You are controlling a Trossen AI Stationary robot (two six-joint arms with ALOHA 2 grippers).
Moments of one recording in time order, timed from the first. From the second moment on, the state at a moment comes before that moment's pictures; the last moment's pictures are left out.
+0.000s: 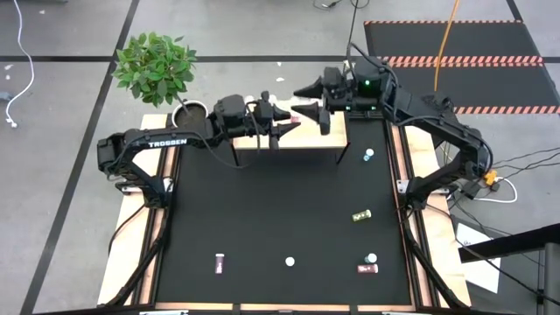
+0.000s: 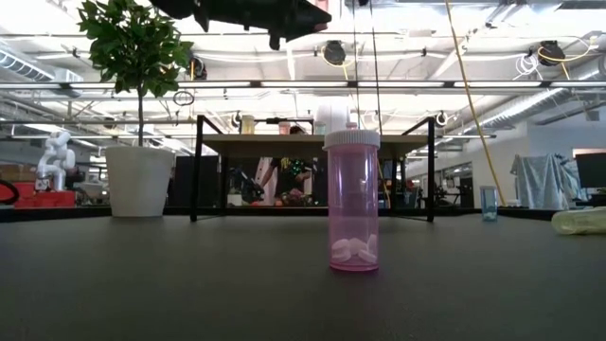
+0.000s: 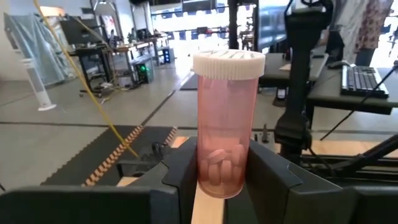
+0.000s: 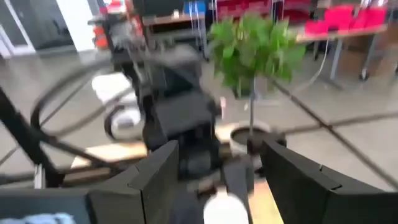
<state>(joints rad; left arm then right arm) 0.34 1.54 1.22 0.31 0.18 0.11 -0.42 1.44 1.64 -0.37 -0.31 0.07</state>
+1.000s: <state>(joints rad) 0.25 1.61 1.22 0.37 0.18 0.10 -0.33 1.39 1.64 -0.71 -0.26 -0.05</state>
